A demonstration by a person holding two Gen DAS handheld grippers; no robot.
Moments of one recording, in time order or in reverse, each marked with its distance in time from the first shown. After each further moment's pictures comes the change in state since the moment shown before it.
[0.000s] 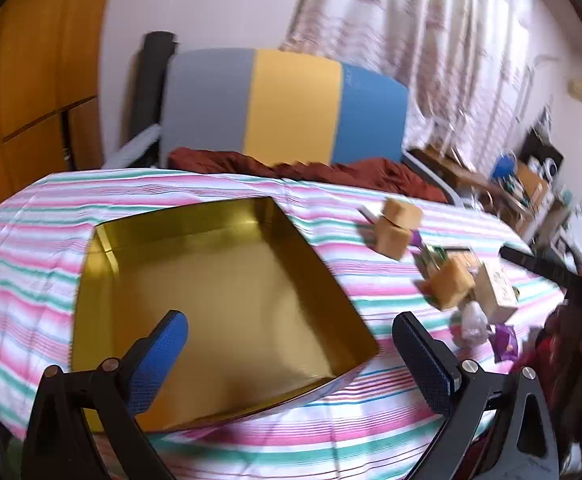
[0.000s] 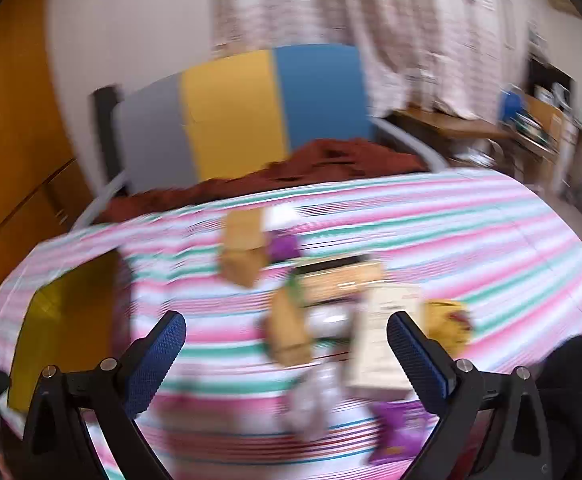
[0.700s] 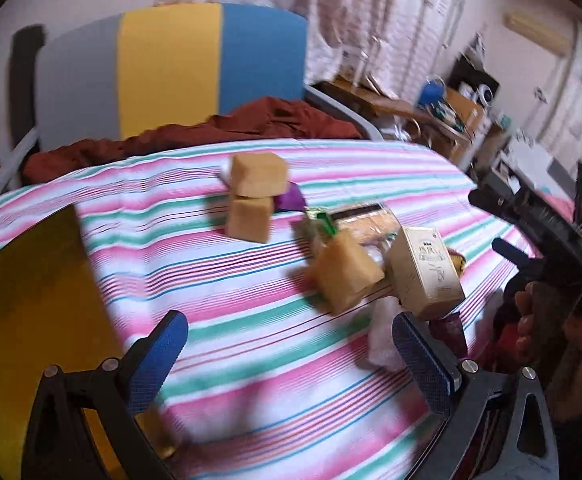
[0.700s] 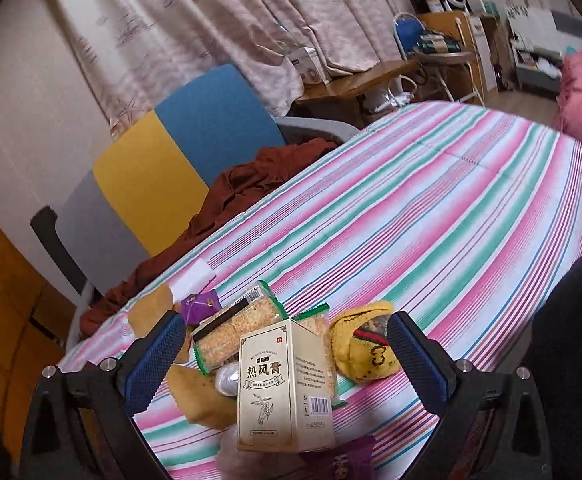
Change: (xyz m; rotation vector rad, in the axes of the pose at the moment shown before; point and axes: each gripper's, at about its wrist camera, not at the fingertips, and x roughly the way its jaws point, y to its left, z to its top) left arm 0.116 -0.151 0.027 0.212 0.200 -0.242; right arm 0.022 -0.118 0.001 0.452 -0.064 0.008
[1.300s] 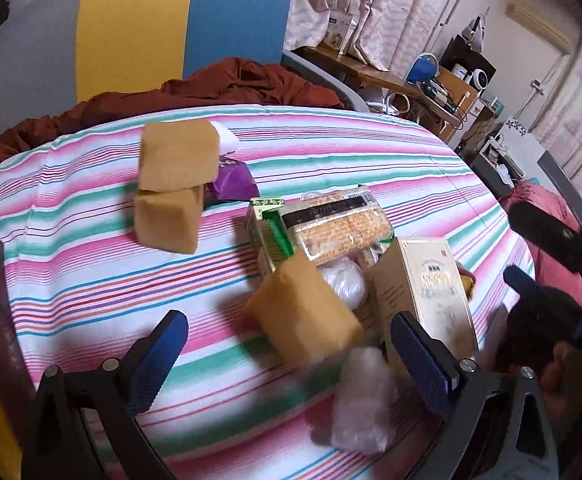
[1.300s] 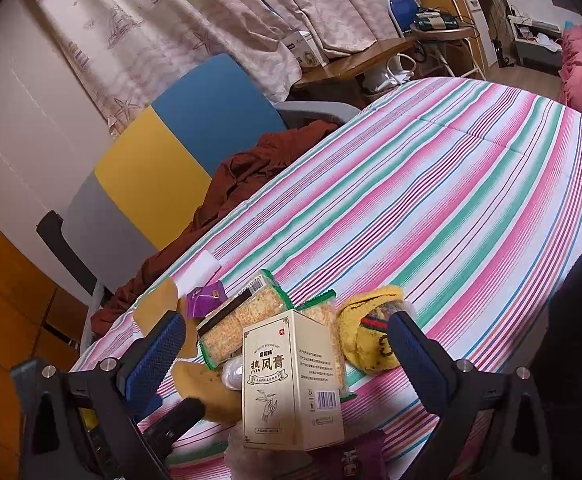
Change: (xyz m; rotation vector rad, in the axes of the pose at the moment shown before) left arm 0.093 -0.027 0.029 -0.042 0.110 -0.079; right arm 0.008 -0.004 -0.002 0.042 0.050 0.035
